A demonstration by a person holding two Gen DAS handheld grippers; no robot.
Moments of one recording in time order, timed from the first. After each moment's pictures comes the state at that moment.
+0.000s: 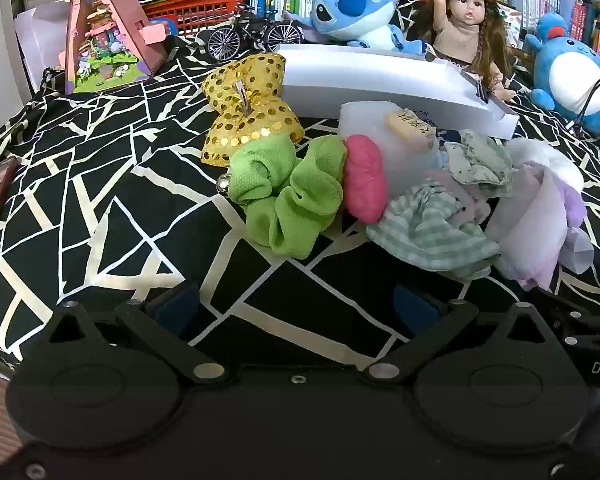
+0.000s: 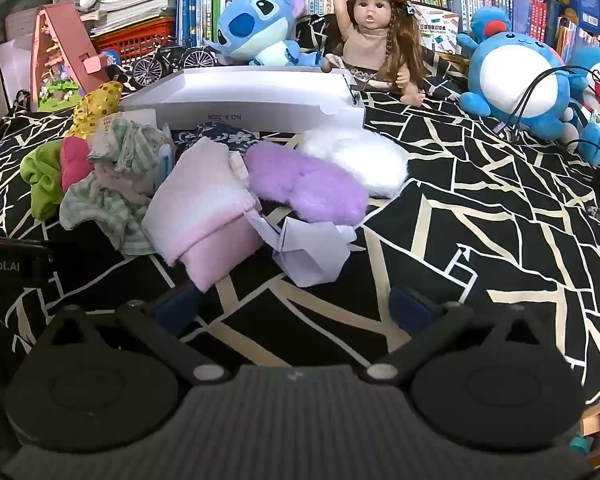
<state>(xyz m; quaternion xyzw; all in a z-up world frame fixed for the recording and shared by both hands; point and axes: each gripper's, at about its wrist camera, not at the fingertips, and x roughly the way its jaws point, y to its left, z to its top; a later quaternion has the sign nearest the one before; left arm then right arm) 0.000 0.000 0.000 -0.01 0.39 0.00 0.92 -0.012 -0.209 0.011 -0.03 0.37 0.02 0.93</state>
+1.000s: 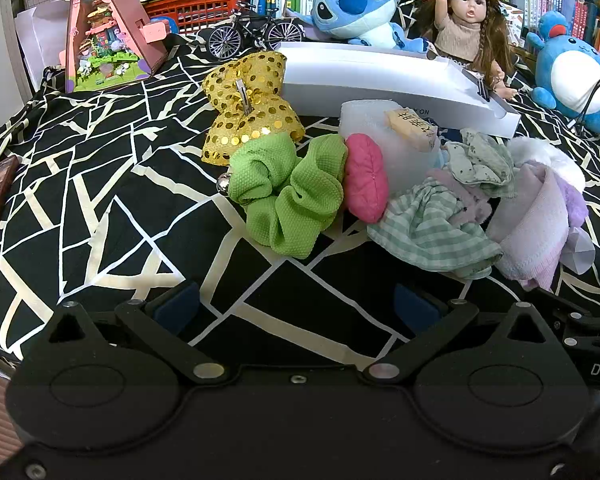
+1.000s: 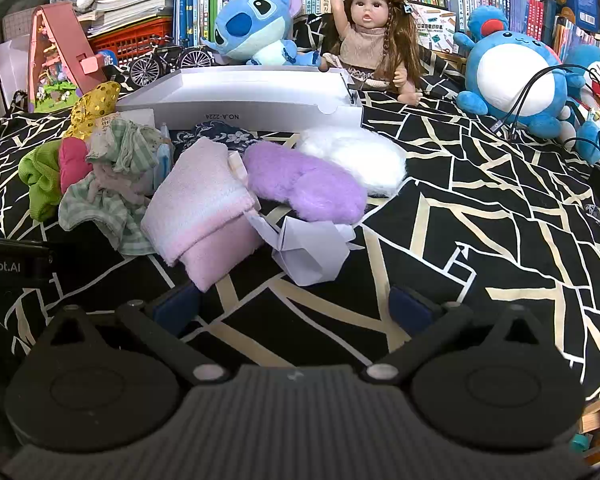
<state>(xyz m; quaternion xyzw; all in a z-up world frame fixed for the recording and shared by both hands) 0.000 0.000 0.000 -0.01 0.40 0.00 0.92 -0.012 -0.209 0.011 -0.03 0.37 0.02 0.93</state>
